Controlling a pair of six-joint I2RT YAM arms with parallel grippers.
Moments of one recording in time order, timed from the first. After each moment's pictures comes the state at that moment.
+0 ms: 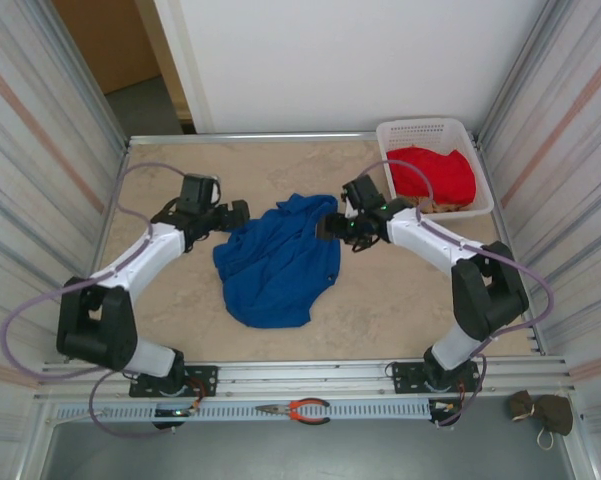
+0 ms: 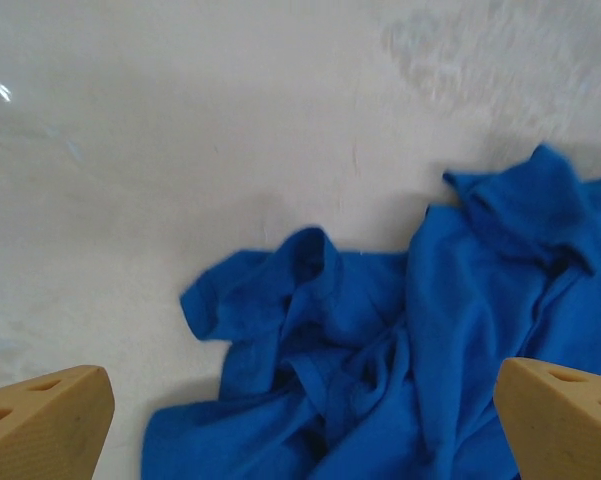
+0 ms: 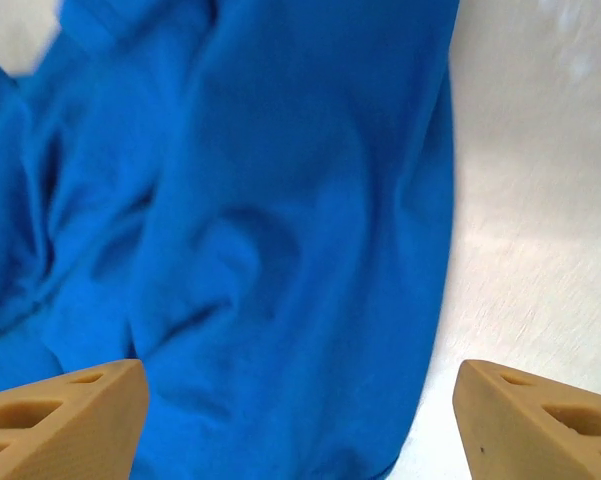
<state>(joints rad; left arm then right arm) -0.29 1.46 0.99 -0.38 -0.01 -0.36 0.54 1.62 1.11 -0.53 -0.18 0.61</state>
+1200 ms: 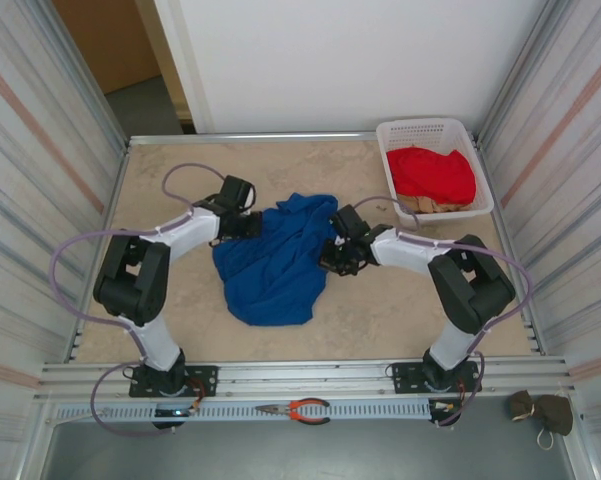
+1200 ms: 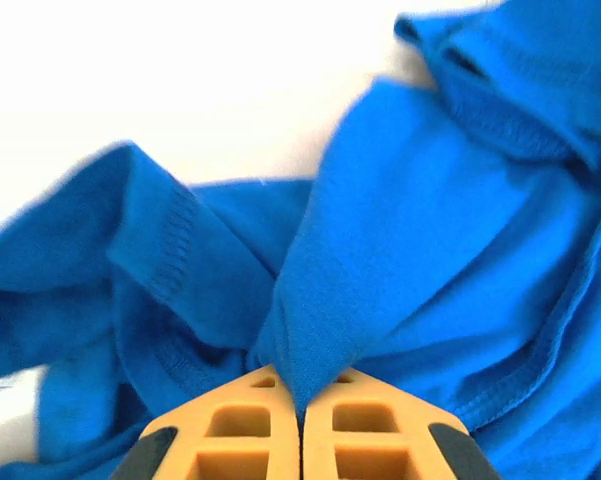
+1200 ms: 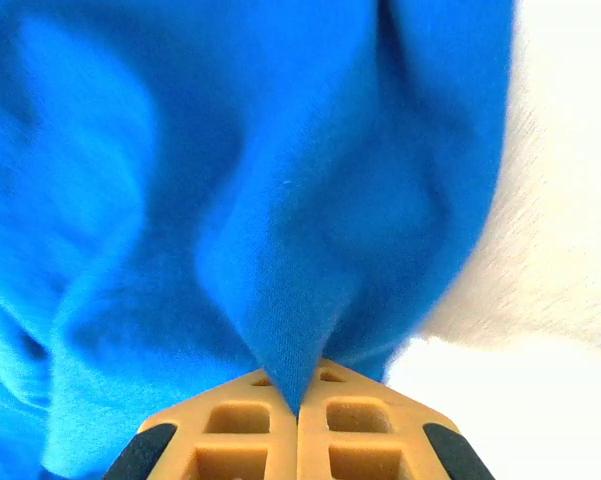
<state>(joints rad) -0.38 1.74 1.14 -0.41 0.04 -0.34 0.60 1.69 0.98 -0.36 -0.24 0.87</state>
